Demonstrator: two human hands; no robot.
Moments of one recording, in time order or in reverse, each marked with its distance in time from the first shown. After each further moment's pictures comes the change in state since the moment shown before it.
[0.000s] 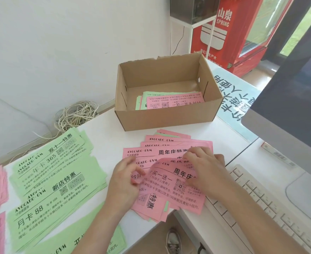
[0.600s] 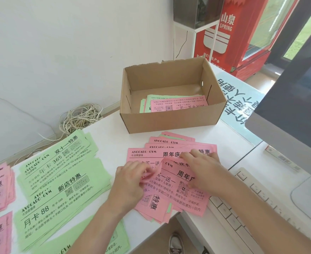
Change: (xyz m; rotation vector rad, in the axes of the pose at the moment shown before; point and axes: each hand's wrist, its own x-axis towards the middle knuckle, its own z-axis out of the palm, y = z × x) left_hand 0.008 -0.002 -0.006 0.261 -0.062 0.276; right_hand 0.018 -0.002 -0.001 -0.063 -0.101 -0.099
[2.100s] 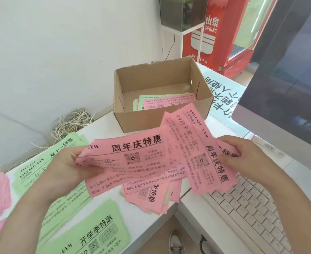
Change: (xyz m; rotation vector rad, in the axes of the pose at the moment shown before) left_hand -0.014 -0.001 -0.144 -0.668 -0.135 -0.270; right_hand -0.080 0.030 -0.057 0.911 0.207 0.258
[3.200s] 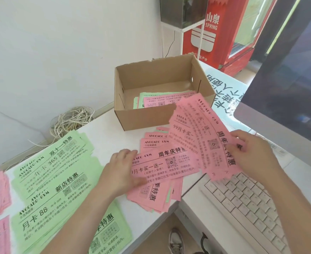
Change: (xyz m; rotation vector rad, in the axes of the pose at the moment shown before) left_hand 0.052 -0.066 0.086 0.842 -0.084 -0.026; right_hand 0.005 0.007 0.006 -0.263 0.336 0.069
